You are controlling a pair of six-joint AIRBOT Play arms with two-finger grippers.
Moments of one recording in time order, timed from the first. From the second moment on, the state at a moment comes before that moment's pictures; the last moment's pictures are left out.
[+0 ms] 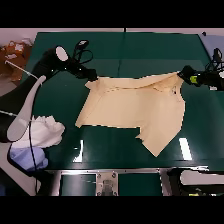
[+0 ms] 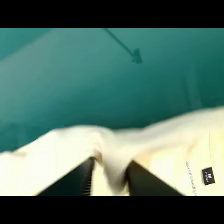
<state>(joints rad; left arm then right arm) -0.25 -1.81 1.74 1.14 -1.04 -1.27 -0.36 -1.48 1.21 -0.82 0.71 1.26</state>
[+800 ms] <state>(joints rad) -0.10 -1.83 2.03 1.23 -1.49 -1.30 -0.74 -1.36 0.87 -1.06 1.19 1.32</state>
